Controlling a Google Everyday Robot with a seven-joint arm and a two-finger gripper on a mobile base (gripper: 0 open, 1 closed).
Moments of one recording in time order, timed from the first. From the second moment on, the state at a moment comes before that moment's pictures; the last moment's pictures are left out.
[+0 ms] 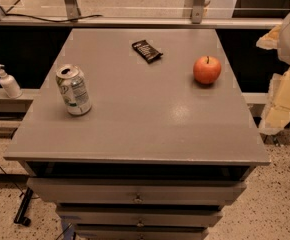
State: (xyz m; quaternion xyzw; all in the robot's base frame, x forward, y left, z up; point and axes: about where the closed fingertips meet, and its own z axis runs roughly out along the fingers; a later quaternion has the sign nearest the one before) arm 0.438 -0.217 0.976 -0.60 0.78 -0.03 0.16
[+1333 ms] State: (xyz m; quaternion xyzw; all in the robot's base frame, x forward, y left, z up) arm 0.453 -0.117 0.930 -0.60 0.75 0.12 0.25
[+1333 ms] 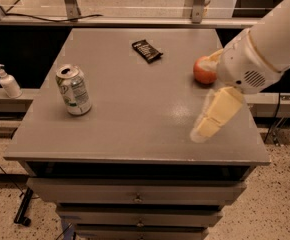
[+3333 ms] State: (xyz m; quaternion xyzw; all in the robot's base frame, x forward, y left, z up) arm 0.486 0.062 0.906 -0.55 0.63 0.35 0.43
